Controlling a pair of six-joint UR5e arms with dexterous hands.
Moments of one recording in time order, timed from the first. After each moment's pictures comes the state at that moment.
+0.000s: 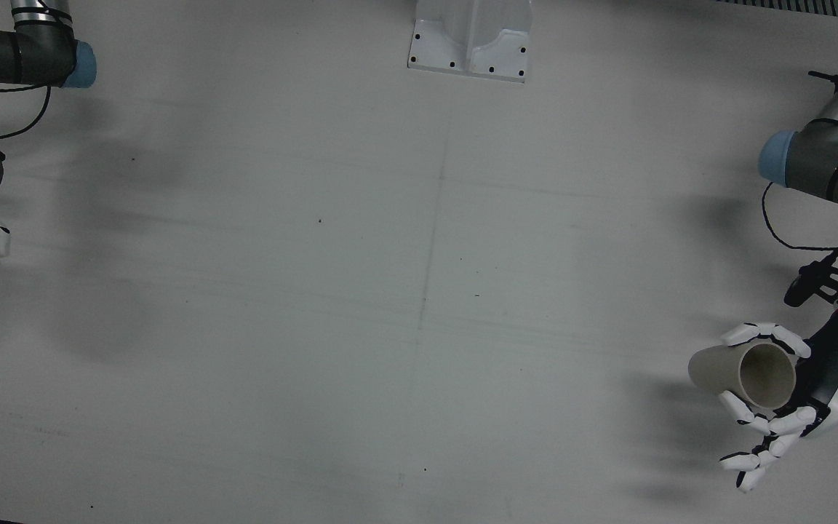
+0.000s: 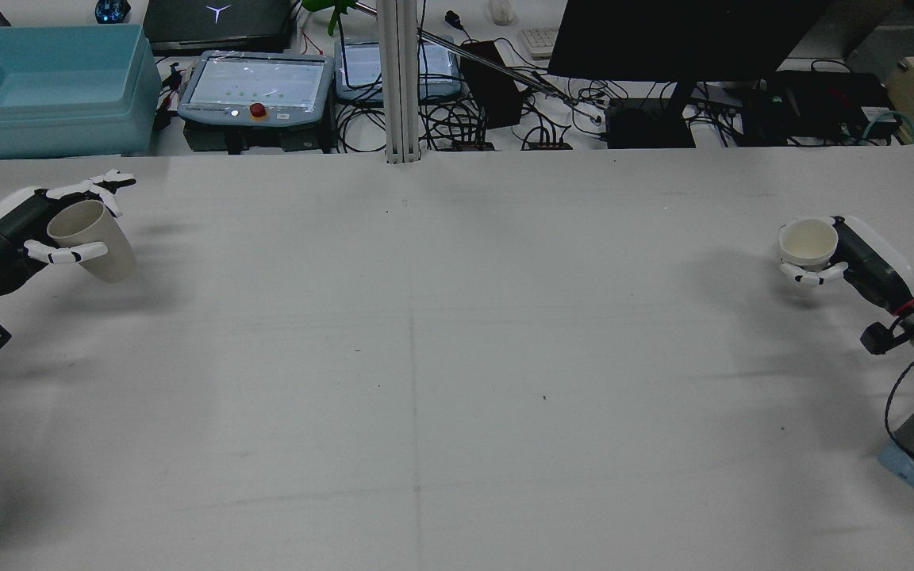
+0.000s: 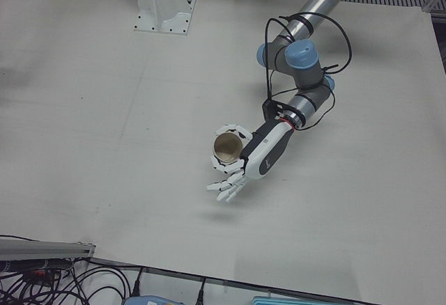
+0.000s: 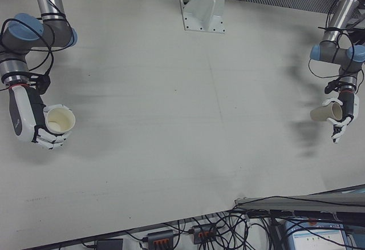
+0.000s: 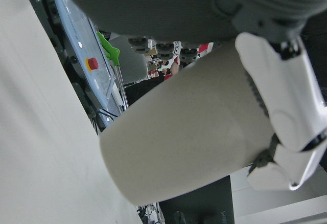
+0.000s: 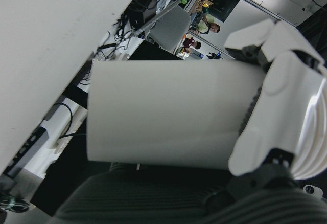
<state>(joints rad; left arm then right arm) -0.92 -1.79 -1.55 -0.19 1.38 0.43 1.07 -1.50 1.41 -2.82 -1.26 -0.60</state>
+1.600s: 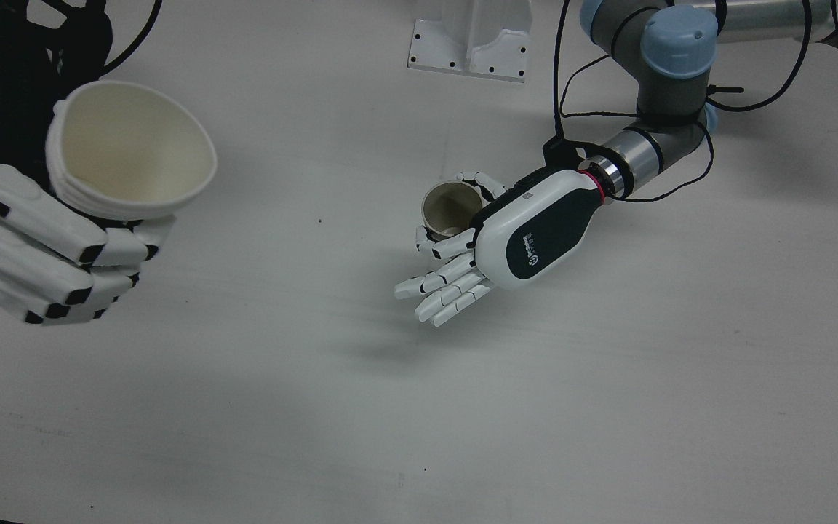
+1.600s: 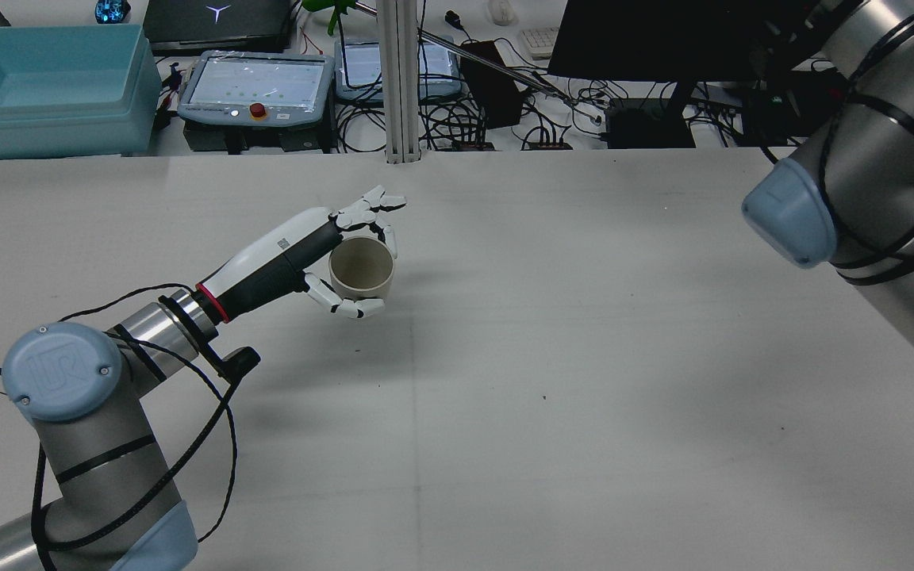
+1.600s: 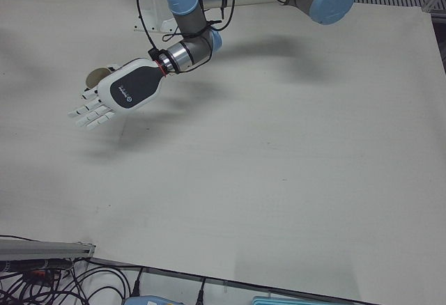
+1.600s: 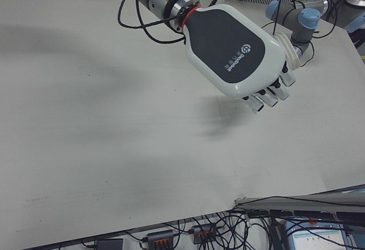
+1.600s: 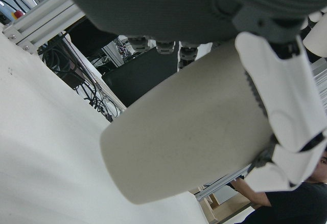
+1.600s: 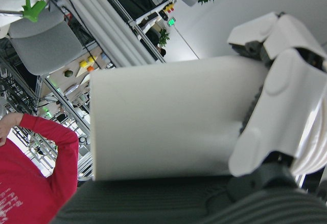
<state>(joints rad) -0.54 -2.16 -1.78 0.28 1.24 0.96 1.08 -0.83 1.89 -3.68 -1.44 -0.98</state>
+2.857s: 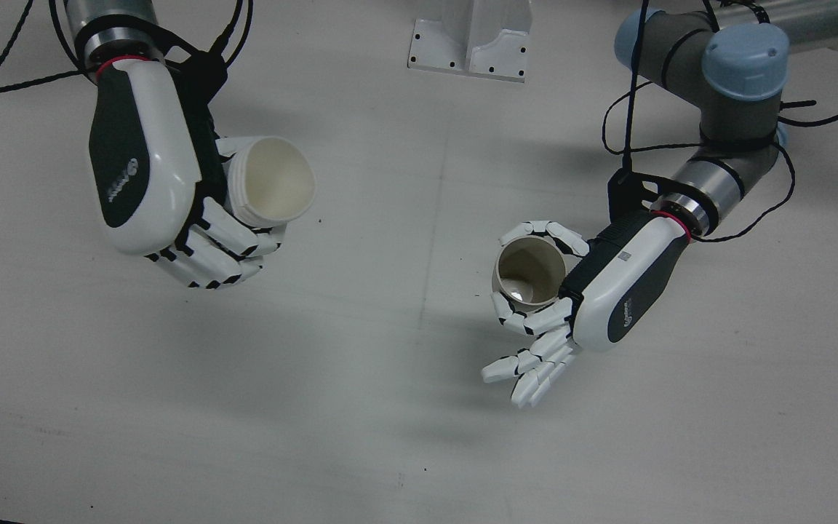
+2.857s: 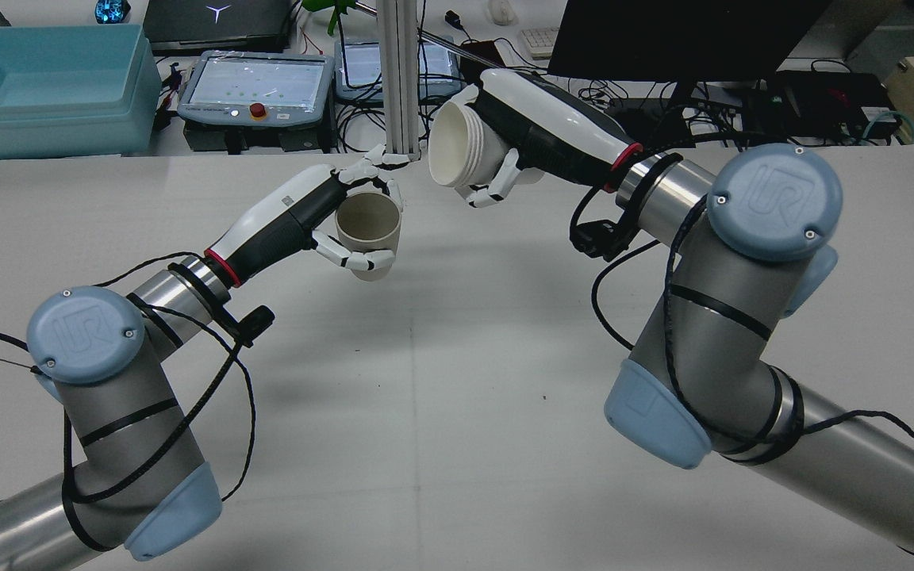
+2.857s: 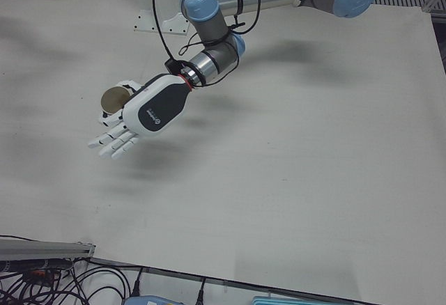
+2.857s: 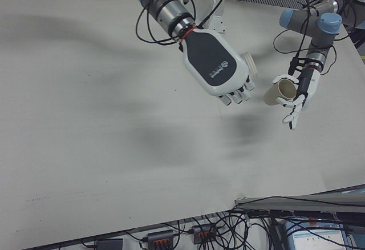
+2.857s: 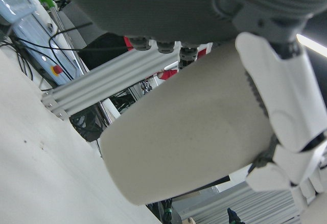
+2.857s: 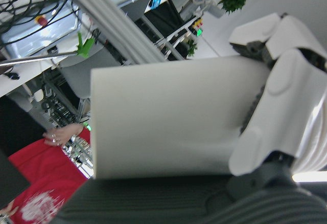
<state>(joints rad) -0.70 -2.09 -1.79 0.31 1.24 0.72 0.92 -1.00 1.98 -3.72 -1.32 -1.02</state>
